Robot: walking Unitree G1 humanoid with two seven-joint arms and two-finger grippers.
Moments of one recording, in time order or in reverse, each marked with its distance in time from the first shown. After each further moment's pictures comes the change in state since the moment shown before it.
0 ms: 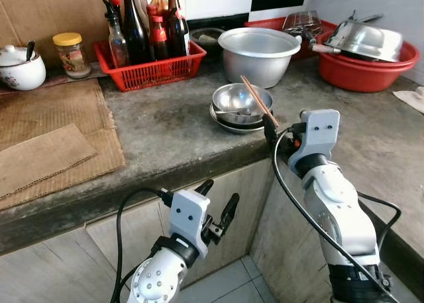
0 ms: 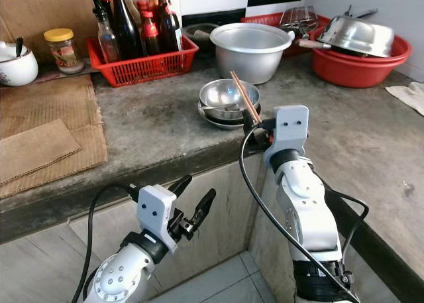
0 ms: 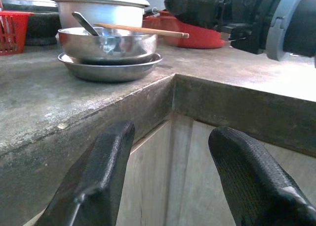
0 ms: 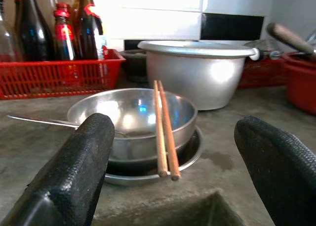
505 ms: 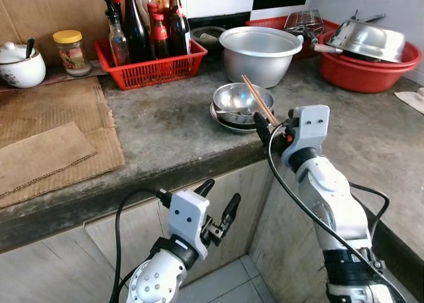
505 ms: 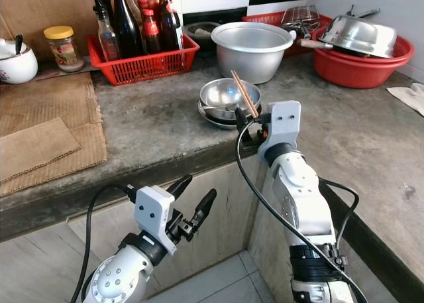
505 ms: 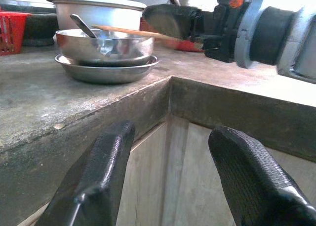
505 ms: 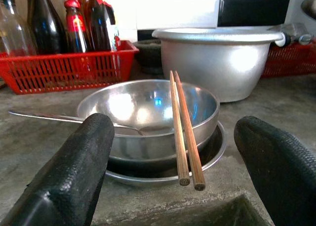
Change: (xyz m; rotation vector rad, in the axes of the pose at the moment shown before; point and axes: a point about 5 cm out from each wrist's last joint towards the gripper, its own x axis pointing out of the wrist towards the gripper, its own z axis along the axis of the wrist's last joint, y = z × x) left arm -0.002 -0.003 0.003 -0.008 -0.015 -0.015; right arm 0.020 0.001 -0.009 0.048 0.039 0.053
